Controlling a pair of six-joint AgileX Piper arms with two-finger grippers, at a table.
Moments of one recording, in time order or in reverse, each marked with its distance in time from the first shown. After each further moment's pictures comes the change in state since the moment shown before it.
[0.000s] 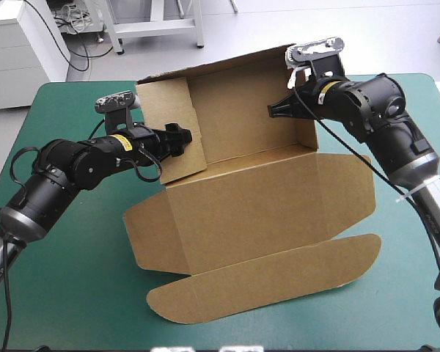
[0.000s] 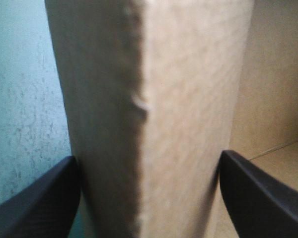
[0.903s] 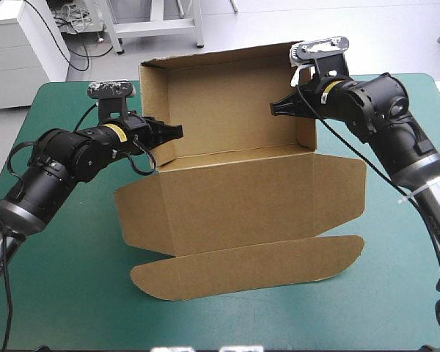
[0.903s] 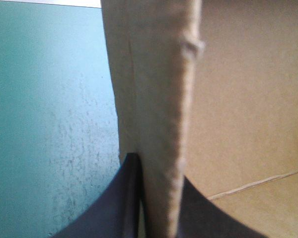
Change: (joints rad) left arm 0.006 0.018 -0.070 0.150 0.032 0.041; right arm -0.002 -0.004 0.000 -0.012 0.015 0.028
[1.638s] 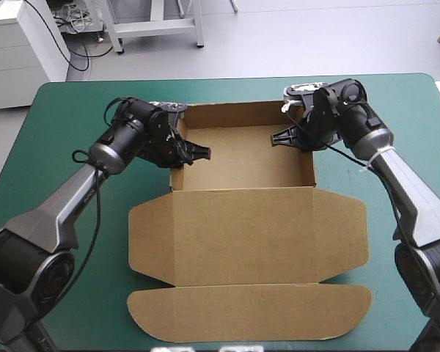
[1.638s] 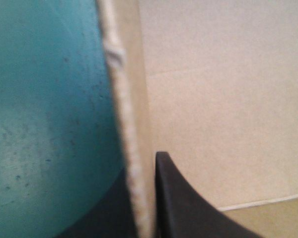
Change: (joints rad) left arm -0.037 0.461 -0.314 0.017 0.475 0.011; right arm -0.085 0.245 0.000 0.125 0.275 0.005
